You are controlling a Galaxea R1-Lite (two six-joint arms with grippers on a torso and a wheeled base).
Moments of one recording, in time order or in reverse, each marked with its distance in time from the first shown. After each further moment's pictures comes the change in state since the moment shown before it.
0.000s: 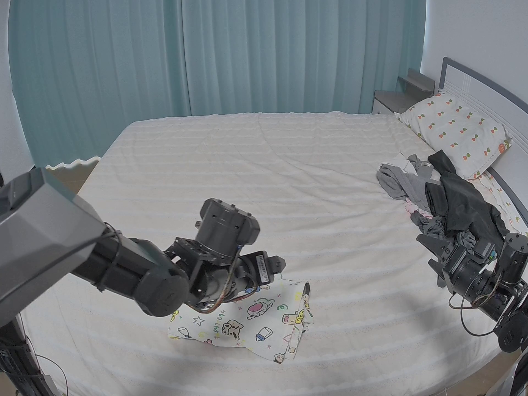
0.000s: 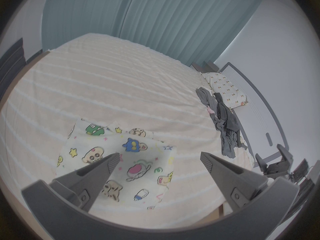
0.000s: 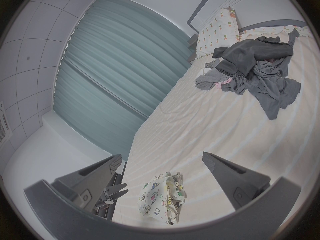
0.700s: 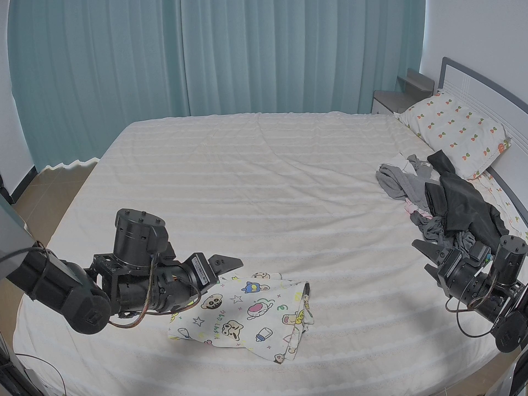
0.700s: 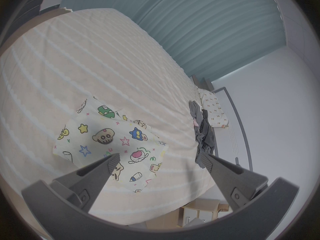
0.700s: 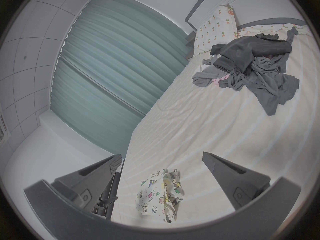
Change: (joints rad) left arm 0.173 -0.177 0.365 -0.313 -0.272 -0.221; right arm 0.011 0.047 0.000 0.000 -0.003 0.000
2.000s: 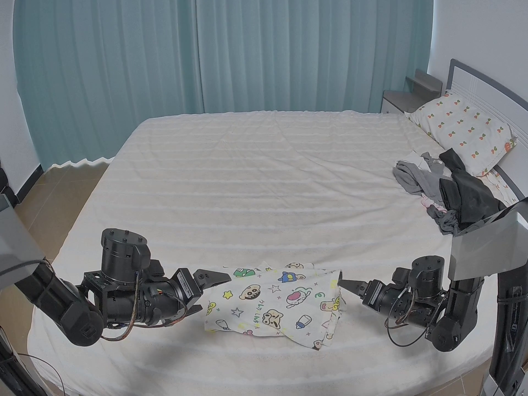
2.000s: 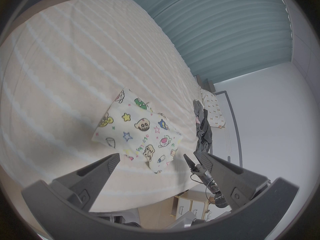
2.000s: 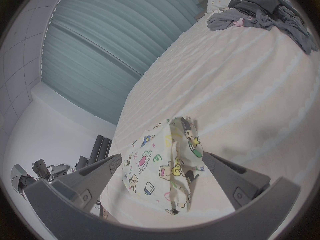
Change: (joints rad) left arm 0.056 0.042 0.149 -0.179 -0.132 -0.063; right arm 0.206 0.522 -0.320 0.000 0.022 -0.056
